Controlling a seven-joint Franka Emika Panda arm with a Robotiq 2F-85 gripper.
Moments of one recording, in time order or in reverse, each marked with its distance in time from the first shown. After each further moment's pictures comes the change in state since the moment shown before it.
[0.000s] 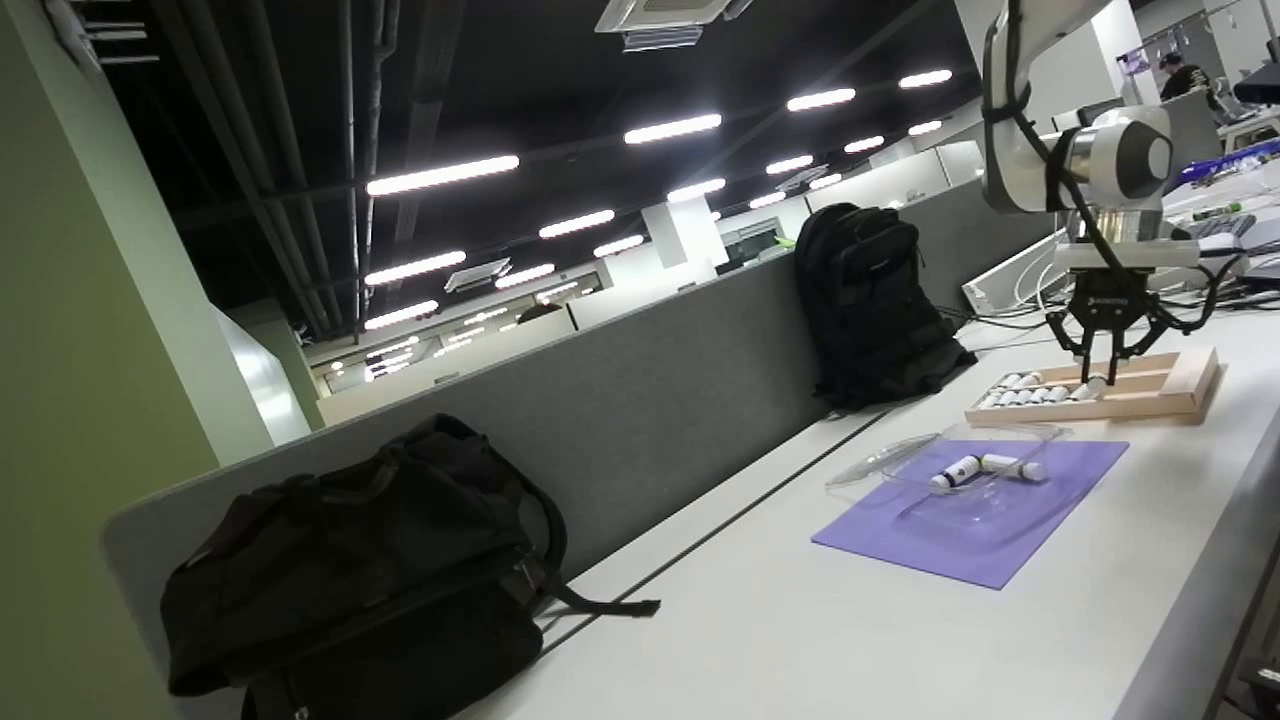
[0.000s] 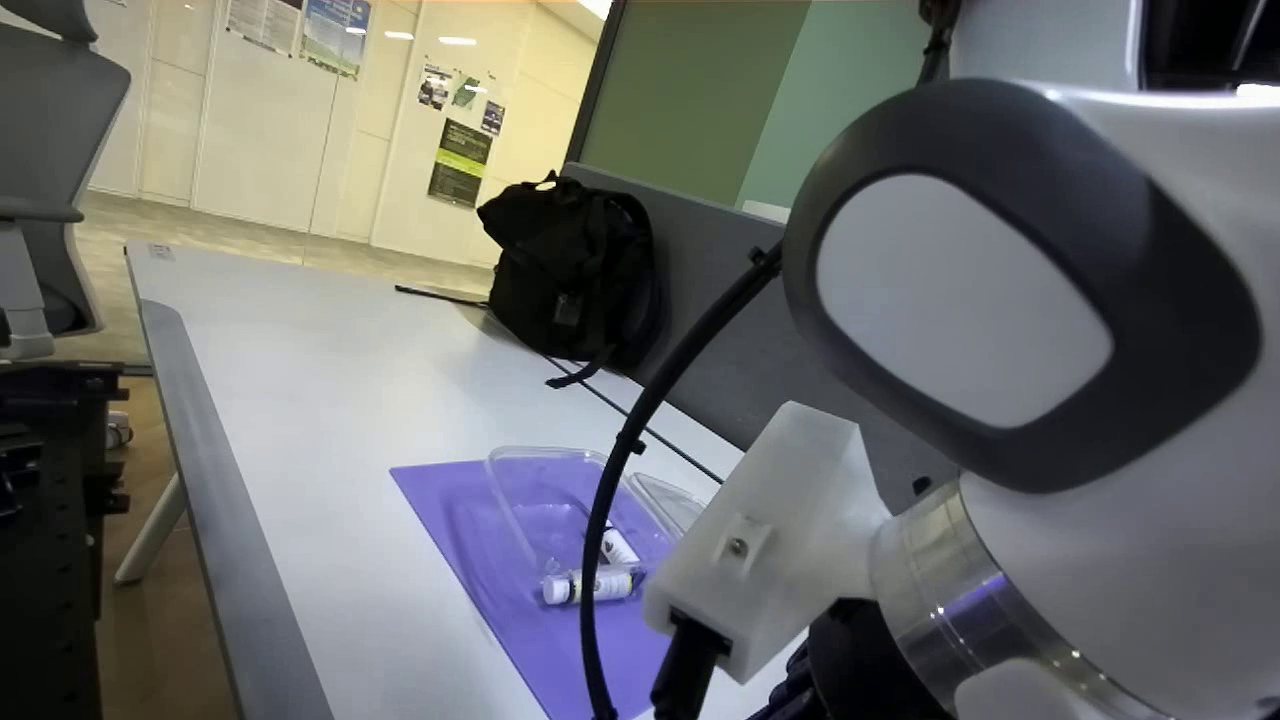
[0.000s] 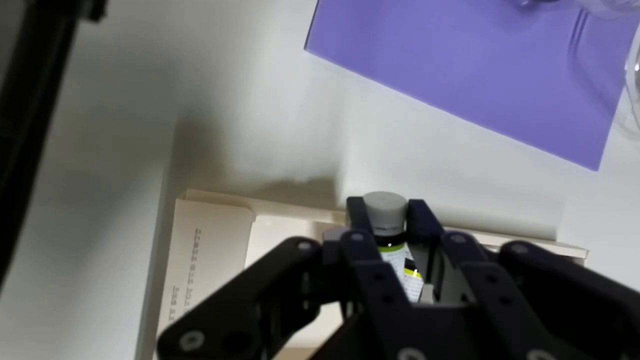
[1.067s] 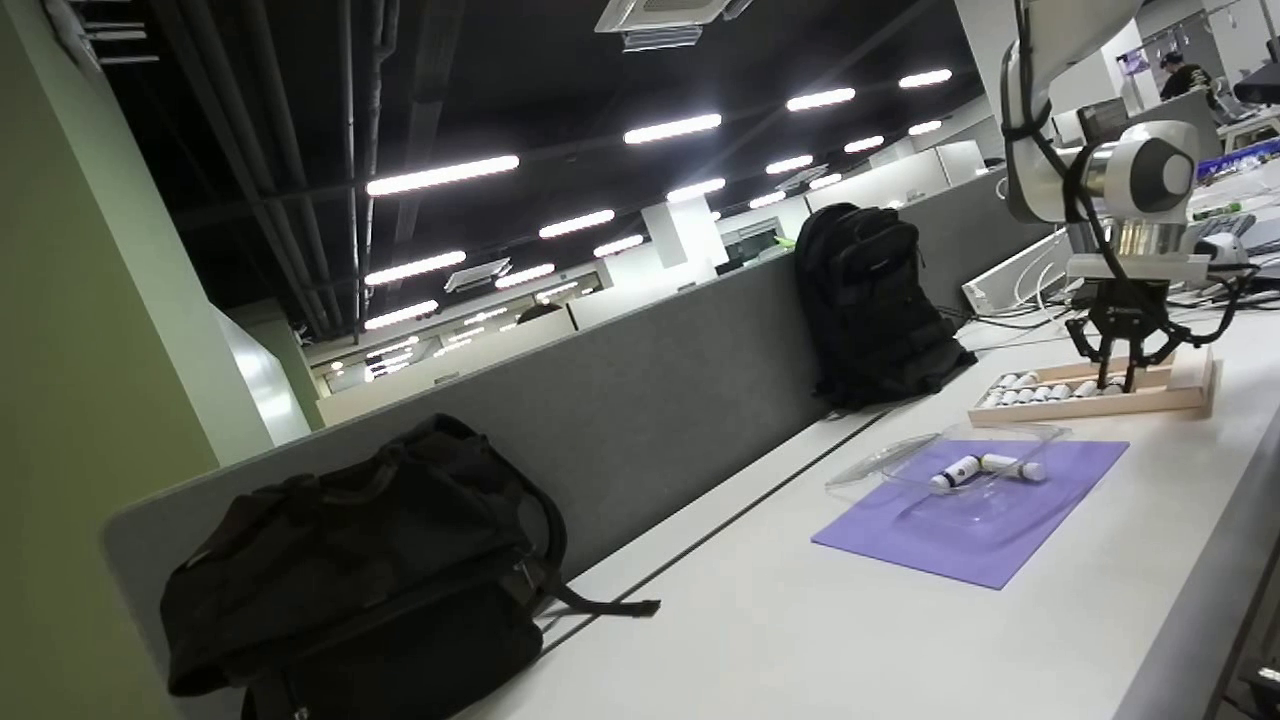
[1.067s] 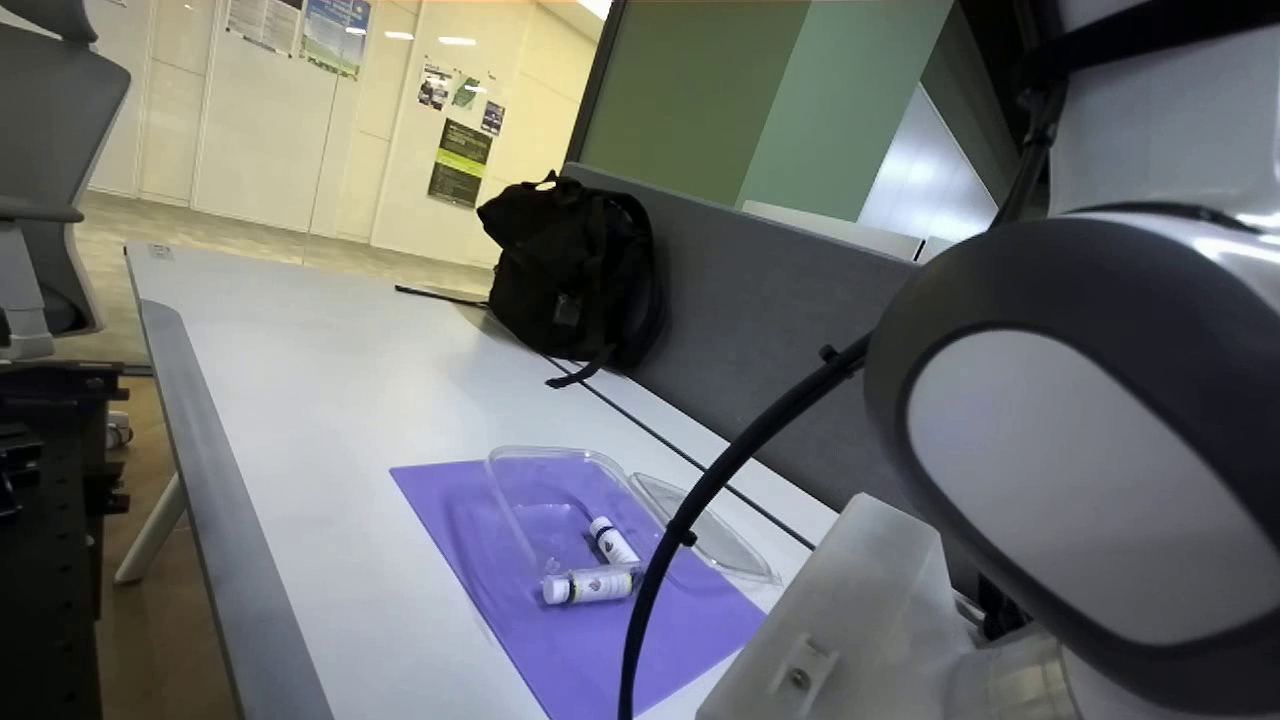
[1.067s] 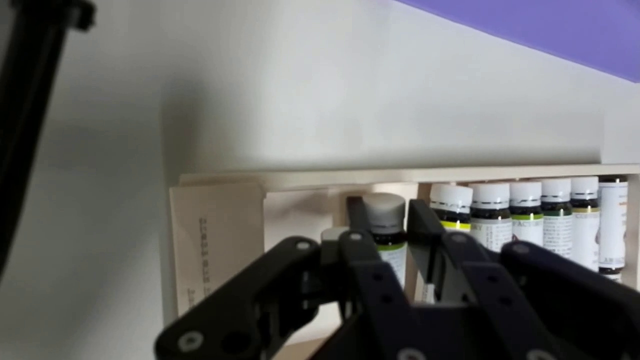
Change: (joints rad) arm -0.062 0.125 -0.013 0.118 0.056 -0.052 0.032
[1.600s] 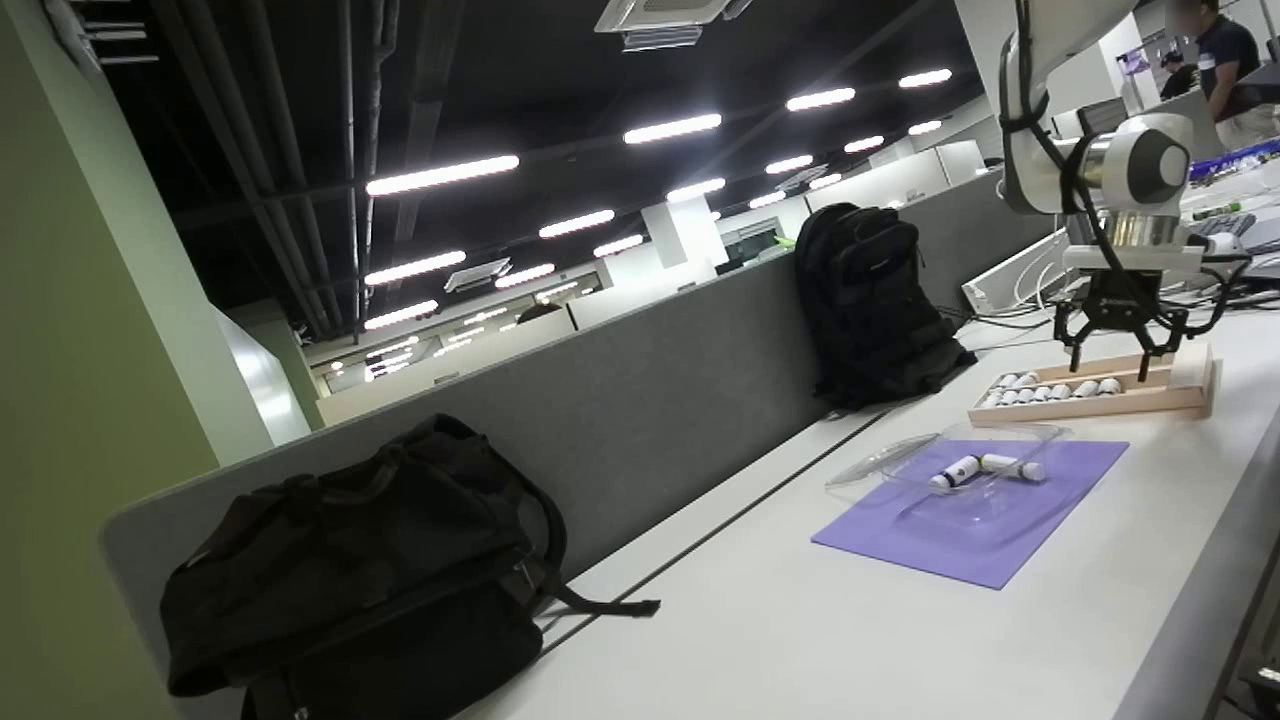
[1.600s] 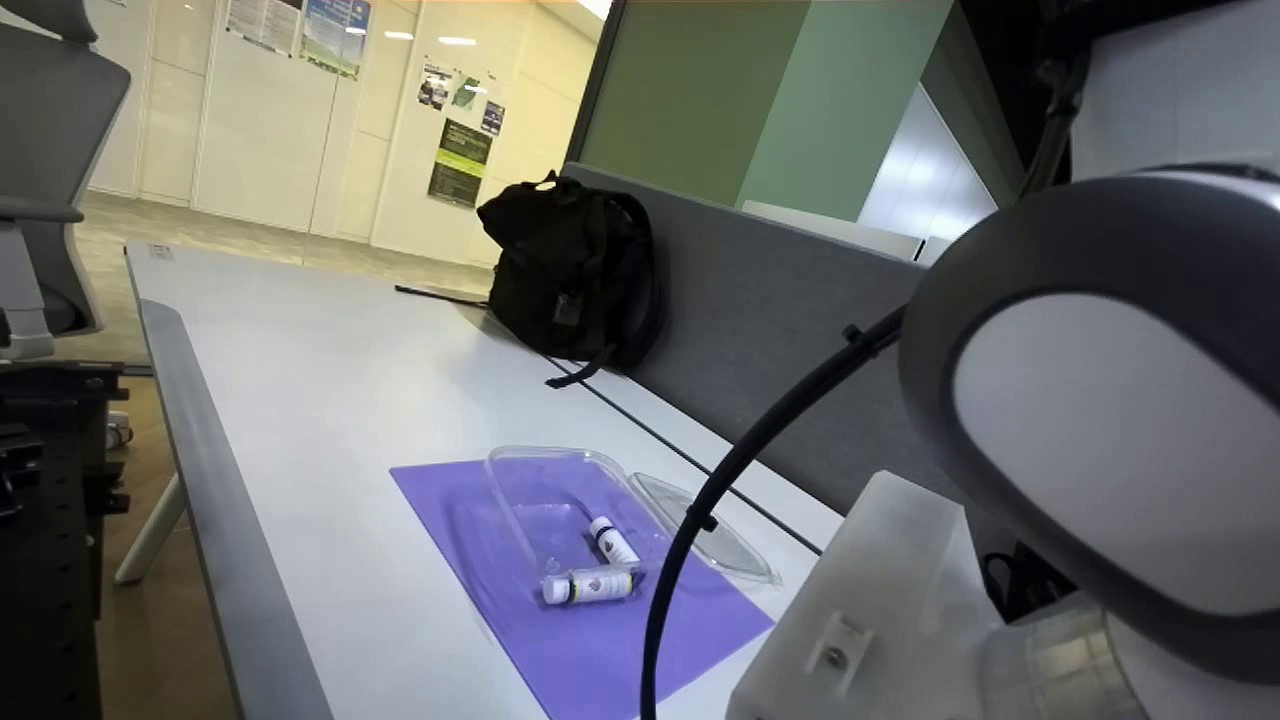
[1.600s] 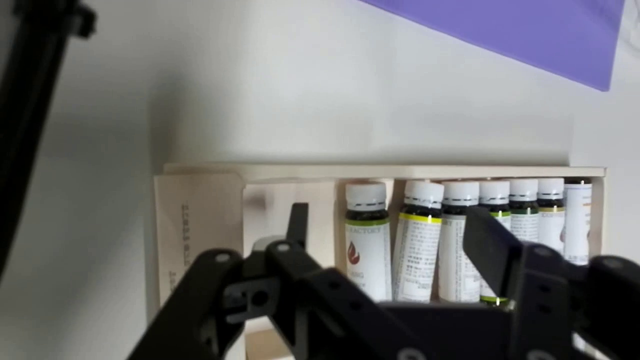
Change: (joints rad) arm 0.001 -0.024 -0.010 0.008 -0.024 -0.036 -0.001
